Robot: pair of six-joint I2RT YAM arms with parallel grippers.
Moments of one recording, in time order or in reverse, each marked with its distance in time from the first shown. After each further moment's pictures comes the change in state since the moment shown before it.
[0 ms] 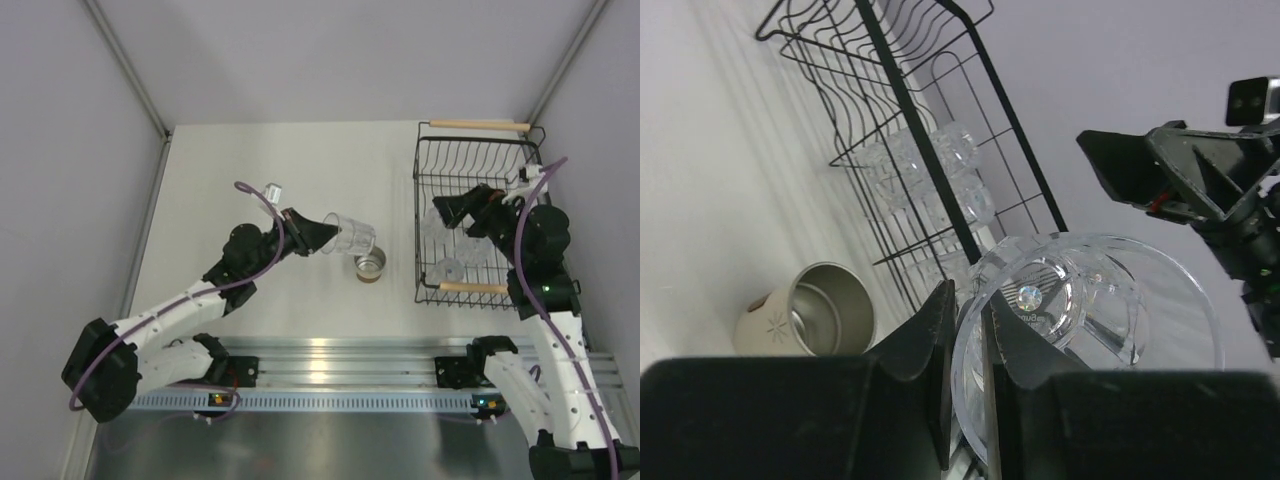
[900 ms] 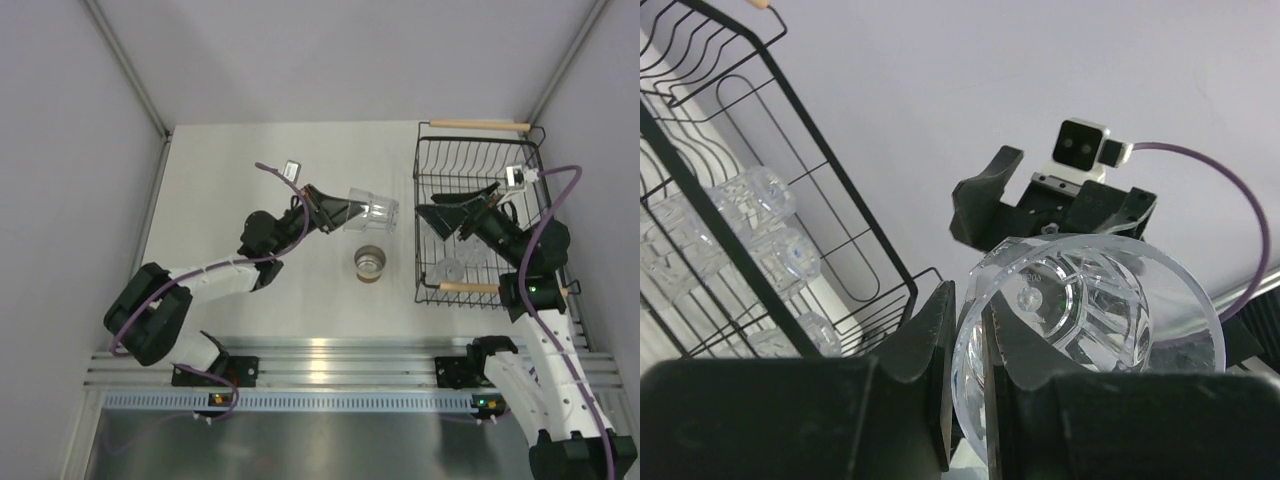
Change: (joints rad) left arm 0.005 0.381 0.119 0.623 0.192 -0.342; right arm 0.000 0.000 -0.140 0.497 -0.396 0.238
